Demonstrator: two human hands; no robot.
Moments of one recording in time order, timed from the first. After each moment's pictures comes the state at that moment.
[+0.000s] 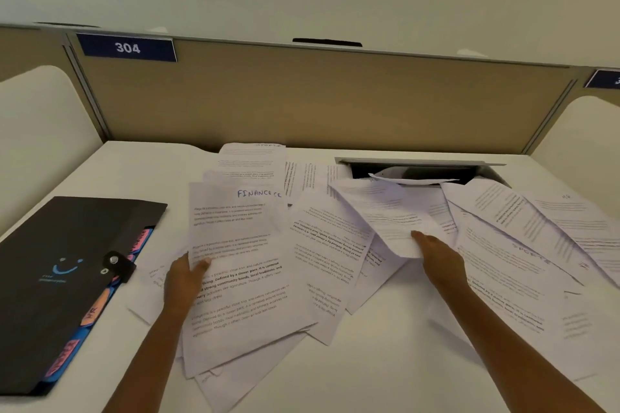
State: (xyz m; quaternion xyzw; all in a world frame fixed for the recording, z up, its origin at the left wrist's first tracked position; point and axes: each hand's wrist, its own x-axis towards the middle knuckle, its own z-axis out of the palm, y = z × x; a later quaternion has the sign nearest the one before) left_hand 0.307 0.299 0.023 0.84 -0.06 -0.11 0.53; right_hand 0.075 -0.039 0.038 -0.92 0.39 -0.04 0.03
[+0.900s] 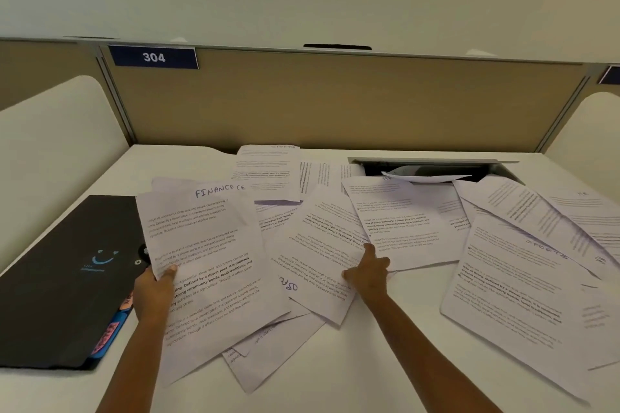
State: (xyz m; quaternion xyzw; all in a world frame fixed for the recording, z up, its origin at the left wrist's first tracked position) left_hand 0.315 0.366 0.027 0.83 0.09 -0.06 0.55; right_hand 0.155 0.100 0.028 -0.78 0.50 -0.05 0.37
